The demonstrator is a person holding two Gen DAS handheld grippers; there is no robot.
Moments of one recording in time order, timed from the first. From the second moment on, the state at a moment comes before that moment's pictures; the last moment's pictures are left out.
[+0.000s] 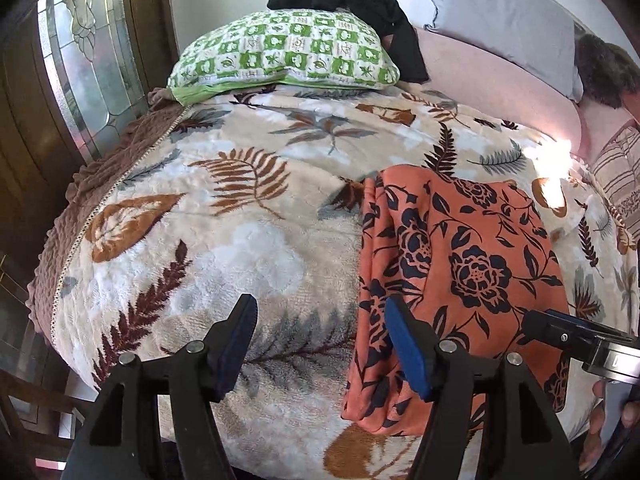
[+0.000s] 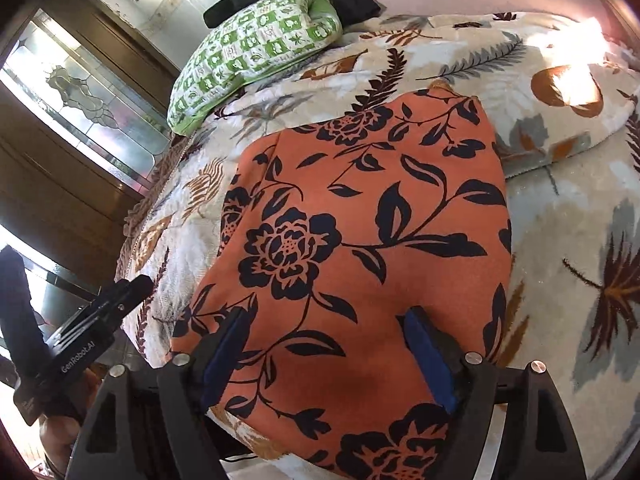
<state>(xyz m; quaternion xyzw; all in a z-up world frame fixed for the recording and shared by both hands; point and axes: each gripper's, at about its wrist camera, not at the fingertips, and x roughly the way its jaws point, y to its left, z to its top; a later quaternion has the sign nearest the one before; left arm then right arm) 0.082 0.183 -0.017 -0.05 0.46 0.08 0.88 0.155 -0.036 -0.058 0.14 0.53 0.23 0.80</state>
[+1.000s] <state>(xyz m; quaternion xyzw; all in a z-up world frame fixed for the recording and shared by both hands) 0.221 0.195 -0.091 -0.19 0.54 -0.07 0.82 0.186 -0.040 -0.069 0.18 0.54 0.27 0.77</state>
